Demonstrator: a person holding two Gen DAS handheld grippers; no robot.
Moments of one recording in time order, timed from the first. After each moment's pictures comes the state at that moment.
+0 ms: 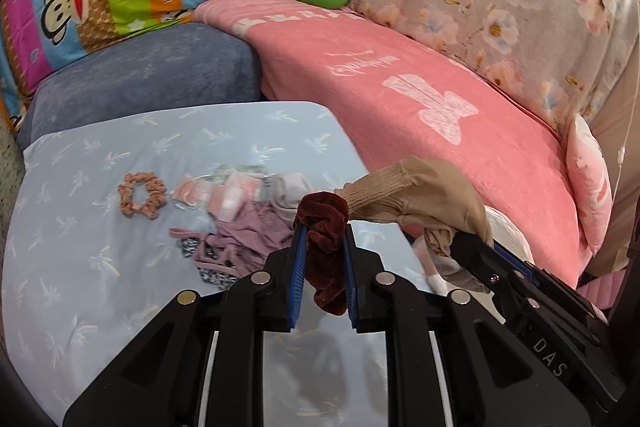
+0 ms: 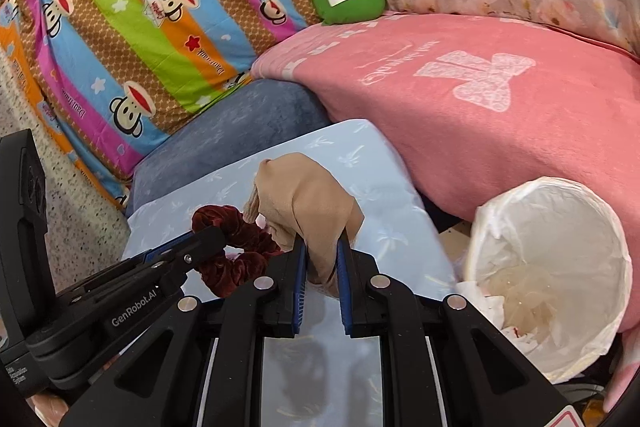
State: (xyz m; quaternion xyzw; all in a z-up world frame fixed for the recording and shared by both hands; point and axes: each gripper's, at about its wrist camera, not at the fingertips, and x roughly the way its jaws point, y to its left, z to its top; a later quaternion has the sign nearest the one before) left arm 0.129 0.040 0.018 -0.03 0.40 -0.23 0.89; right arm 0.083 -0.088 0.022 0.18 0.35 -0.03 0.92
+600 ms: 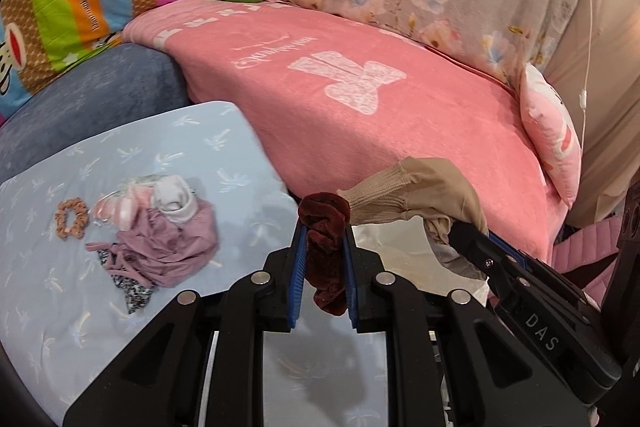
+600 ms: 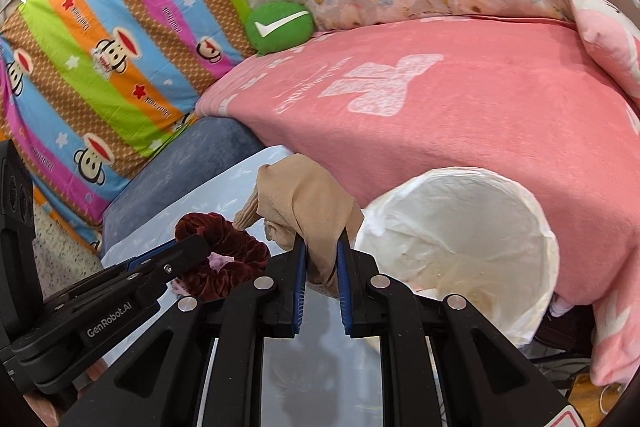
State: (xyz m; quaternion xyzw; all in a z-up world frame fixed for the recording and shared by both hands) left arm 0.090 -0.060 0.026 0.02 0.40 -0.31 0.86; right arm 0.016 -0.190 0.020 0.23 0.32 -0.12 0.91
